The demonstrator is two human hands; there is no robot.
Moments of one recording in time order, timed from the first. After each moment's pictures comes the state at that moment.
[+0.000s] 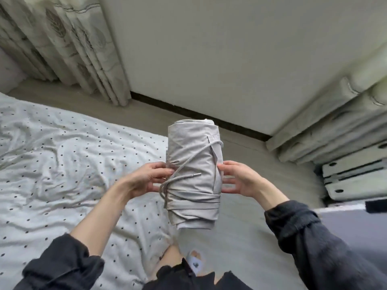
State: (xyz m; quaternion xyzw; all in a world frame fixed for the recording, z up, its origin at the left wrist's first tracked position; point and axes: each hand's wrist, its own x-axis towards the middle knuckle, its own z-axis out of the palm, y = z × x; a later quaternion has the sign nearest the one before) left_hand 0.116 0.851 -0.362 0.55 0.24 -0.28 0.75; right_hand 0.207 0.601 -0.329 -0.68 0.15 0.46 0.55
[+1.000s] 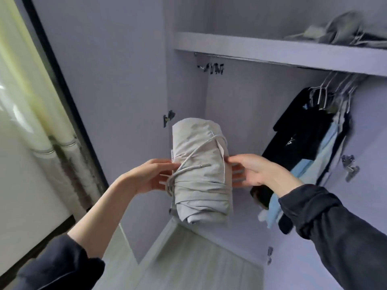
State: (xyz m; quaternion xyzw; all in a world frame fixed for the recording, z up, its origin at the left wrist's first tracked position) left_hand 0.068 0.286 -0.127 0.60 -0.34 -0.57 0.45; right_hand -0.154 0.148 -0.111 -0.51 0.51 -0.13 0.68
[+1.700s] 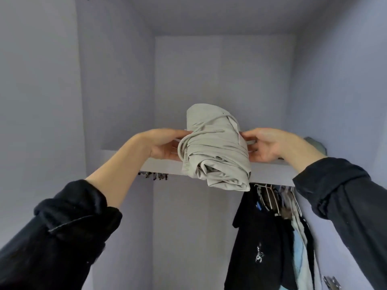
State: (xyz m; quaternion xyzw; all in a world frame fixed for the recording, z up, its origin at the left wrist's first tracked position) left_hand 0.050 -0.042 0.159 0.49 -0.57 -0.49 0.44; right_hand -0.202 -0.088 0.171 -0.56 0.49 -0.37 0.55
